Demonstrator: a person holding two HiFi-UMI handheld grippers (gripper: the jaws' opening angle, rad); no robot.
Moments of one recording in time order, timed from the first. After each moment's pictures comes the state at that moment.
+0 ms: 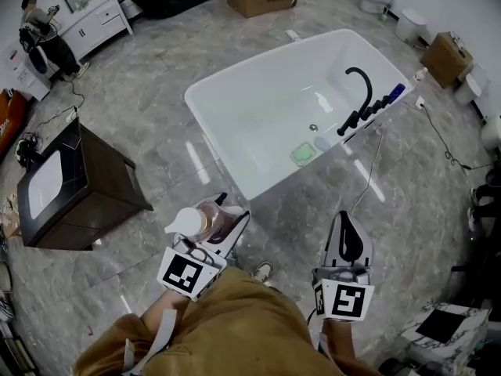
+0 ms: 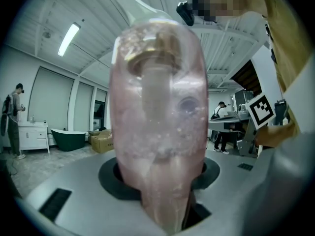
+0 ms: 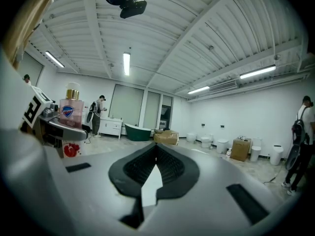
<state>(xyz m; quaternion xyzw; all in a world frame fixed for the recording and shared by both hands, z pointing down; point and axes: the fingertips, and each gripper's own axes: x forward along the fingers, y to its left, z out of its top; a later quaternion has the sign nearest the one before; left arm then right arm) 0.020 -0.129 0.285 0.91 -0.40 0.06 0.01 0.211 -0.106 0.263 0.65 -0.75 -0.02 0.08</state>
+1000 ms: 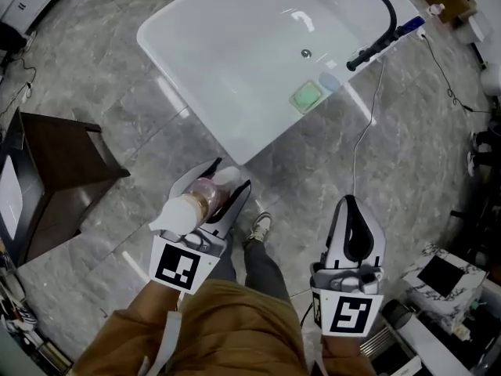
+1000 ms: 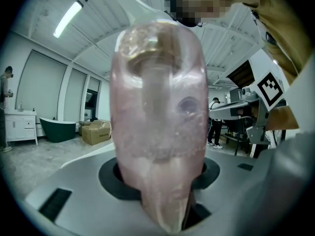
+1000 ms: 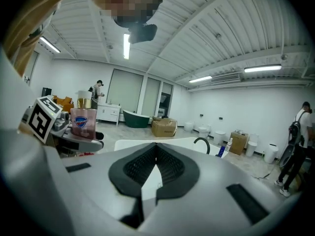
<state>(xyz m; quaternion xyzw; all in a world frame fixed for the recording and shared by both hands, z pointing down) 0.020 -0.244 0.428 0.94 -0.34 0.10 0.04 0.168 -0.197 0.368 0.67 -0.73 0.02 0.14</state>
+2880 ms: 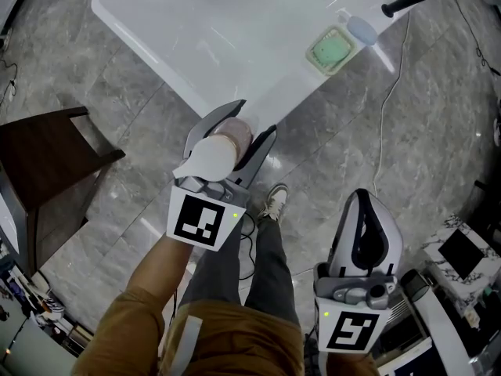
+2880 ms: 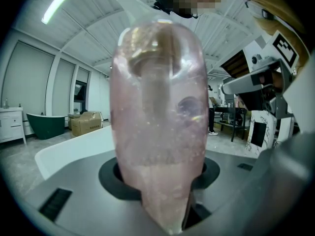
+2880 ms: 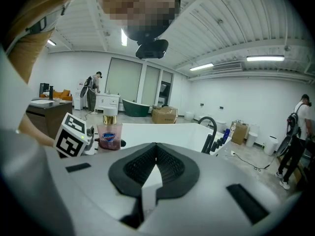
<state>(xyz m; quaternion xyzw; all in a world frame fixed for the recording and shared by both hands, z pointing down) 0.091 -0.344 0.623 0.95 -0.28 0.14 0.02 0.179 -0.255 0.526 0.67 -0.72 0.06 0.19</state>
